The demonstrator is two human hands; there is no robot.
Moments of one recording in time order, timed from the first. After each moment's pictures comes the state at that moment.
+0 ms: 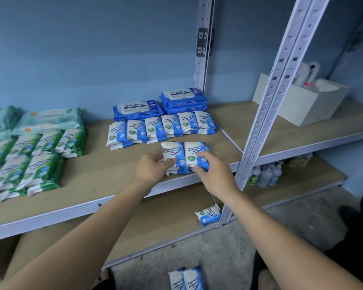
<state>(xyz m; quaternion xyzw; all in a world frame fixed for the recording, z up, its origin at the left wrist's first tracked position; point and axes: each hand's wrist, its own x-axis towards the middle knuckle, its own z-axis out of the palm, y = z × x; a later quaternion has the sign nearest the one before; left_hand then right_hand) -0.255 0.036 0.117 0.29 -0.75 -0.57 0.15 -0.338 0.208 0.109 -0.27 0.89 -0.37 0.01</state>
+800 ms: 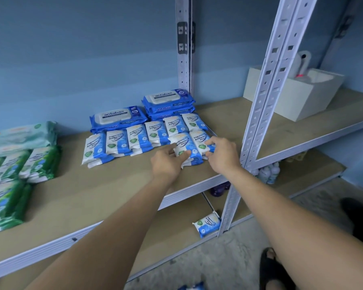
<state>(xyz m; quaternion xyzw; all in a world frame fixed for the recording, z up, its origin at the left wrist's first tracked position) -0.362 0.063 0.104 0.29 -0.79 -0.52 0.18 -0.444 0.201 0.110 -0.17 0.92 -0.36 -0.03</state>
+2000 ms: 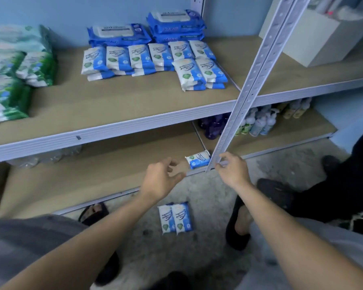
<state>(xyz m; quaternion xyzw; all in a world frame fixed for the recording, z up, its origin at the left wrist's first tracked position) -0.181 0.127 -0.029 0.20 -0.89 -0.40 0.07 -0.324 0.316 -0.042 -0.12 0.94 -0.30 0.10</state>
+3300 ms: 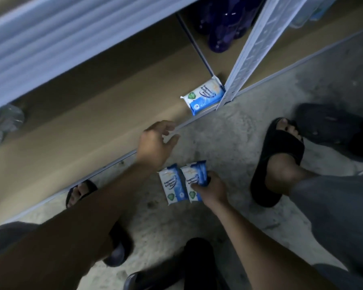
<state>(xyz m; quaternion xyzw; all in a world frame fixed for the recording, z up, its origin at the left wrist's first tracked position) -0.268 0.088 -0.248 0.19 -0.90 -0.39 -0.01 -0.221 0.300 -0.321 0.15 0.83 -0.37 0.39</state>
